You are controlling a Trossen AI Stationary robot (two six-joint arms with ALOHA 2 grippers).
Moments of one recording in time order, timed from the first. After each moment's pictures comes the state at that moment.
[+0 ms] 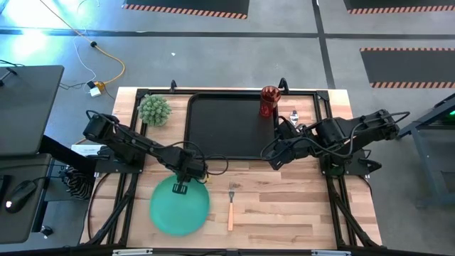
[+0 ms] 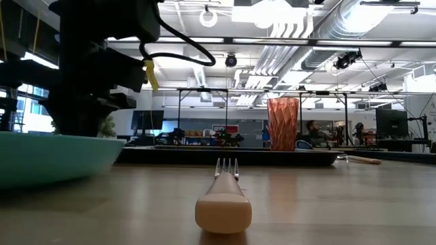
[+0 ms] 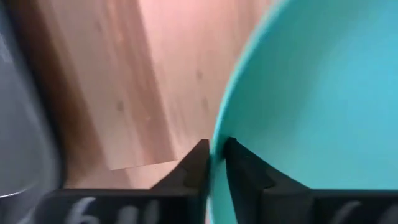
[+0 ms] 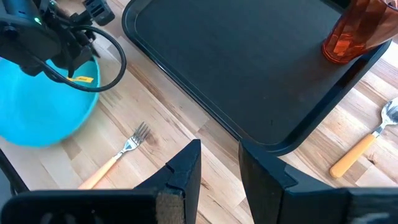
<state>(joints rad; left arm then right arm) -0.26 1.65 0.91 -0.75 -0.01 -0.07 0.32 1.44 1.65 -1.37 0.41 1.06</state>
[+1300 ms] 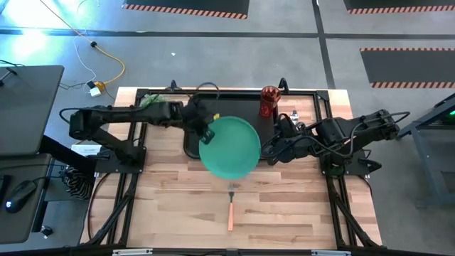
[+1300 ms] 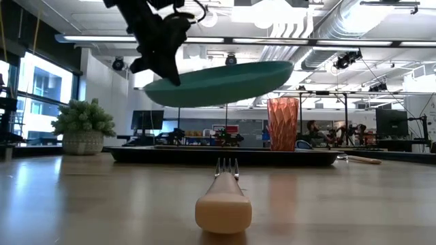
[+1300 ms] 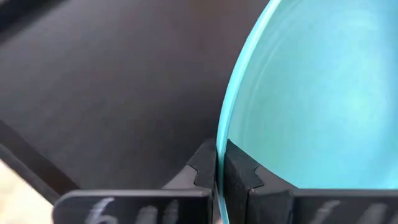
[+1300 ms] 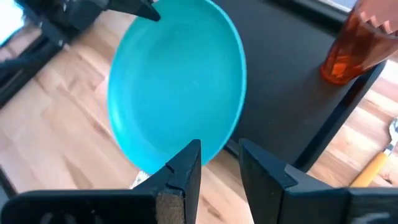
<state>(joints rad) 0.23 1.42 1.12 -0.67 -0.10 -0.52 0.32 1.44 1.65 -1.30 0.52 1.11</state>
